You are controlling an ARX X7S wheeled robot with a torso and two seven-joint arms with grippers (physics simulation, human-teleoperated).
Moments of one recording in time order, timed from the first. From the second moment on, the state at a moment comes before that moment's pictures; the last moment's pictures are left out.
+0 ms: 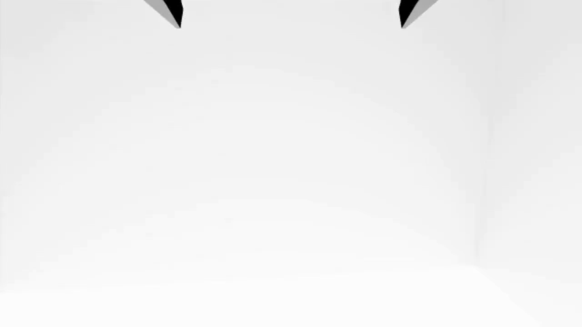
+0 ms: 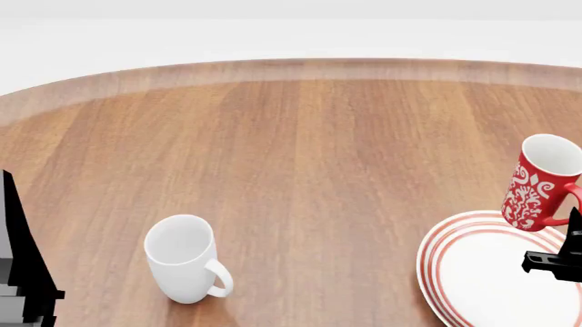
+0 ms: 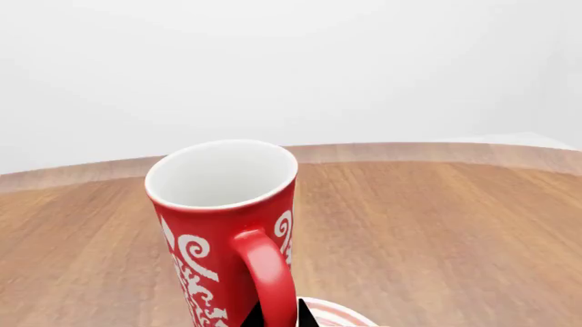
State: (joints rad) left arm -0.11 -0.54 0.26 0.86 -0.29 -0.24 -0.58; right arm 0.92 0.50 0.31 1.31 0.05 -0.22 -0.53
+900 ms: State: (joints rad) left arm -0.12 -0.55 0.28 0.89 -0.28 -0.25 -0.59; right arm 0.91 0.48 0.32 1.31 0.00 -0.29 -0.48
